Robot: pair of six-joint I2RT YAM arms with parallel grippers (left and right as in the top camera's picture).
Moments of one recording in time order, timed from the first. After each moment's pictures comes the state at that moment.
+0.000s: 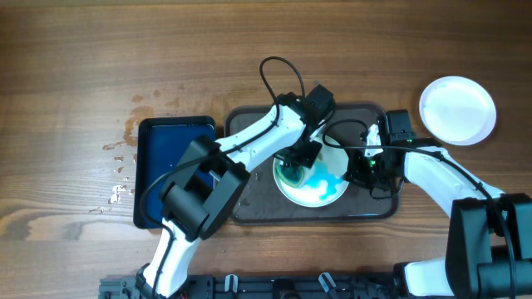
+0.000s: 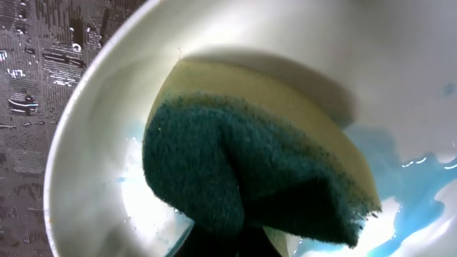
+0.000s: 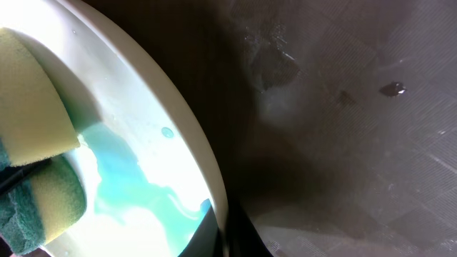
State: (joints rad) left arm -0.76 2.18 1.61 -0.98 0.13 -0.23; right arm 0.09 1.60 0.73 -0.58 -0.40 0.35
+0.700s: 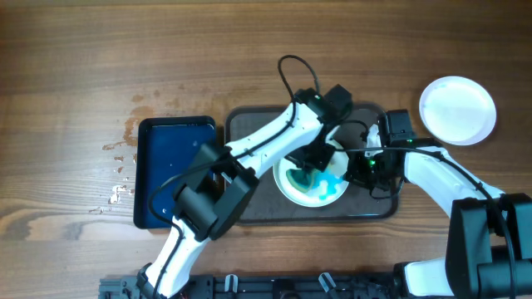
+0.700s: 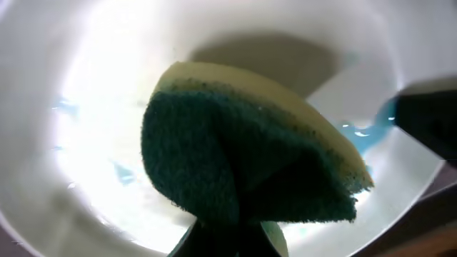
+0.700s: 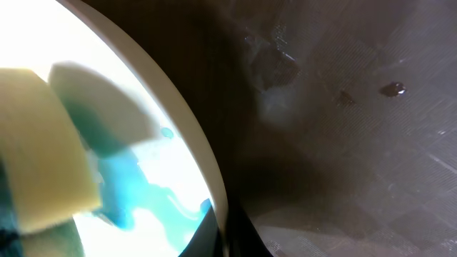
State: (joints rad) left arm -0.81 2.23 1.78 -1.16 0.16 -0.25; right arm 0.09 1.60 0.73 -0.58 -0.40 0.35
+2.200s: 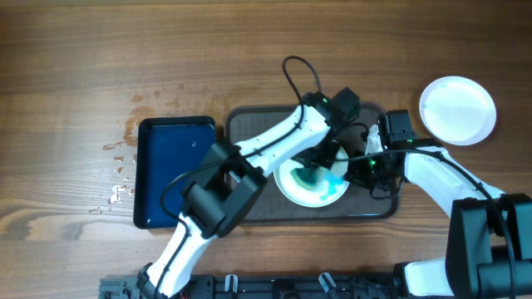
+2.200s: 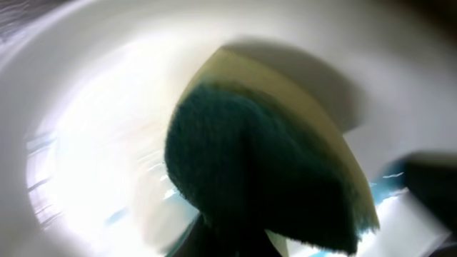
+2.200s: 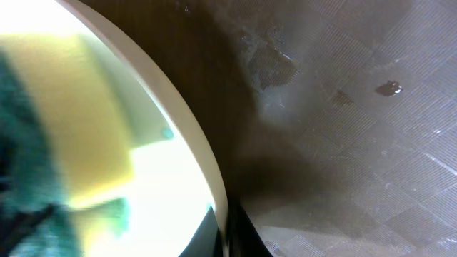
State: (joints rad) left arm -0.83 2.28 1.81 -1.12 0.09 -0.38; right arm 0.09 1.60 0.73 -0.58 -0.40 0.35
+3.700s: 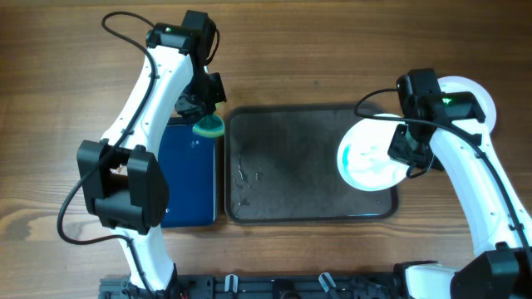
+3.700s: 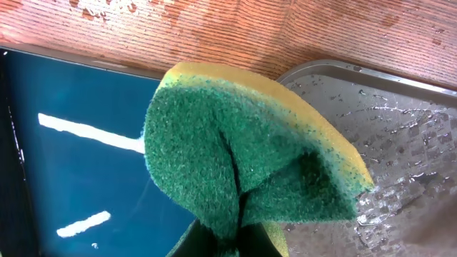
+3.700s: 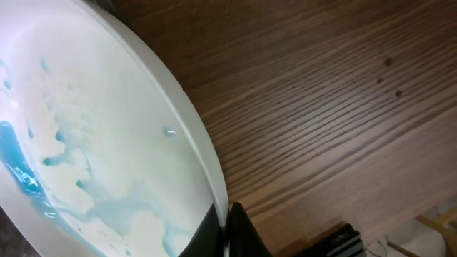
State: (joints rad) left arm -0.23 2.01 1.80 -1.34 0.03 -0.48; right arm 0.09 1.48 1.21 -1.28 0.29 0.49
